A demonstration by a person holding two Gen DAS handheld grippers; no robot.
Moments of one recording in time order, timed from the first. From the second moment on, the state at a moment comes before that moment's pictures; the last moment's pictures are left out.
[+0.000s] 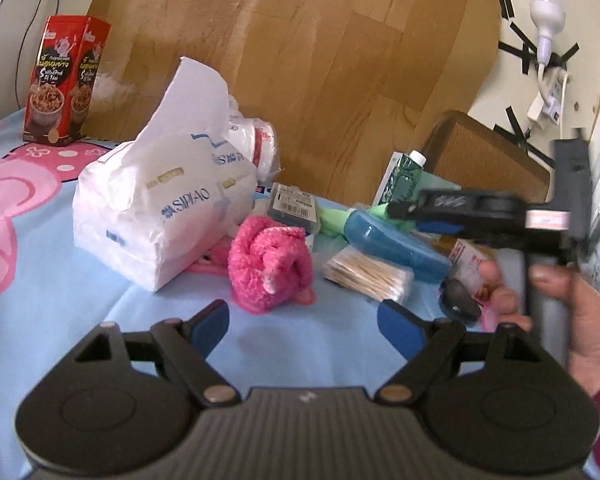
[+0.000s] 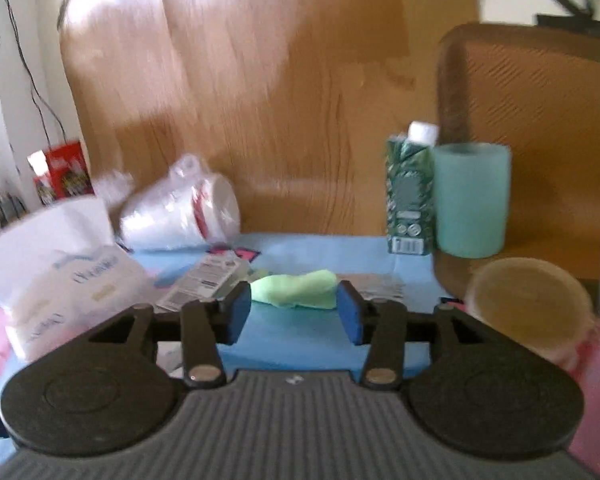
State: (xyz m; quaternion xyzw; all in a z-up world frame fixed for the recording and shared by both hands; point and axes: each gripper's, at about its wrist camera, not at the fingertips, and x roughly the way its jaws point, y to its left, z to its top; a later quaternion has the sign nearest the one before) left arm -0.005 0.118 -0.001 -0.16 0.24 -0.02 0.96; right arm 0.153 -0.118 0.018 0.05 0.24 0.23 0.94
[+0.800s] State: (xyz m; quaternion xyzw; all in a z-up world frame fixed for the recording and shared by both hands) left arm -0.004 0.117 -0.001 -0.17 0.24 -0.05 0.95; right arm -0.030 -0.191 -0.002 -0.03 0.25 0.29 0.92
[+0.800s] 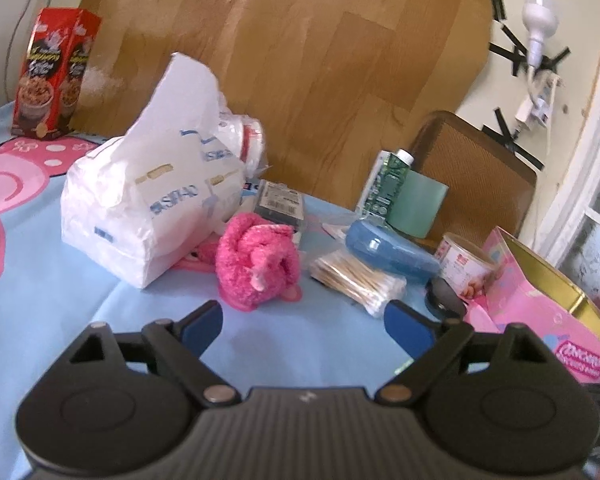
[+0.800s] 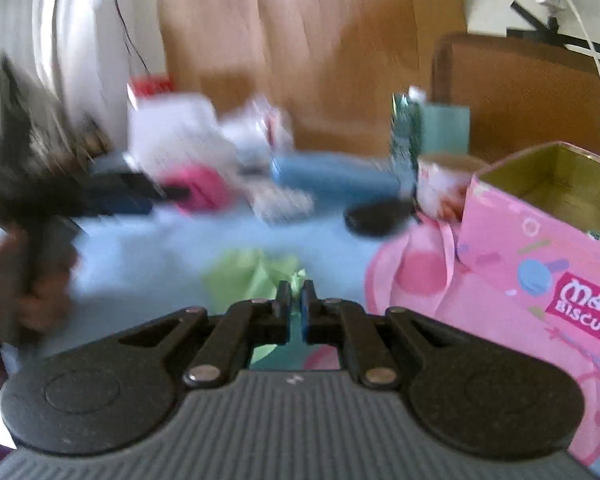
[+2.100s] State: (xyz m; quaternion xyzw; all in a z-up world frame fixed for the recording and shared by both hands) left arm 0.064 -0.170 0.072 0.01 0.24 -0.32 0.92; right arm -0.013 -0.304 0.011 0.07 0.10 0.02 0.99
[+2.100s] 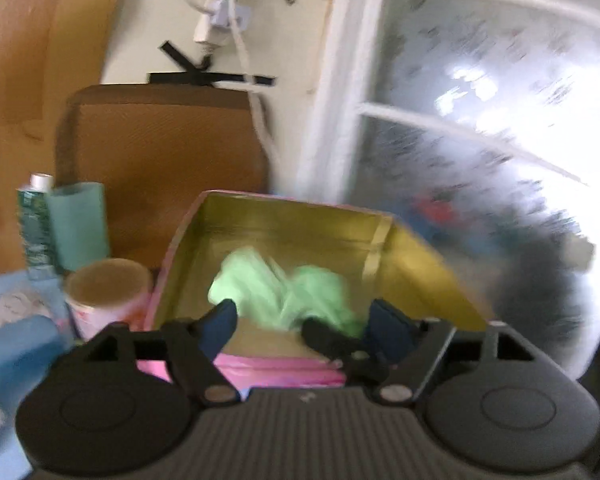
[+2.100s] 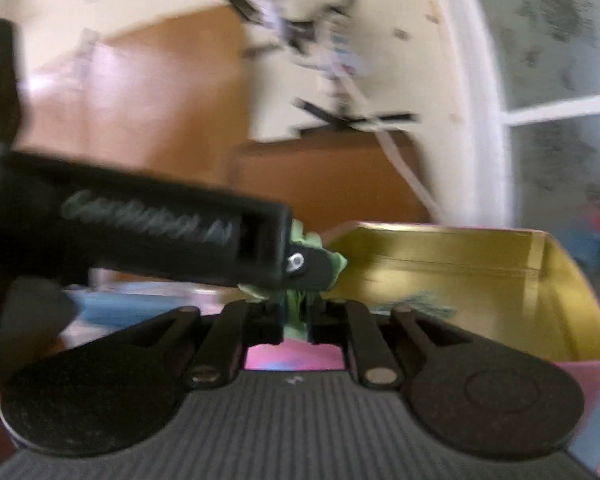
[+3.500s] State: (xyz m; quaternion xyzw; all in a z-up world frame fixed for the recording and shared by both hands) left arm 0.001 0.115 -0.002 -0.23 0.23 -0.06 0.94; right arm 0.120 -0.111 0.017 -0.11 0.28 0.25 0.92
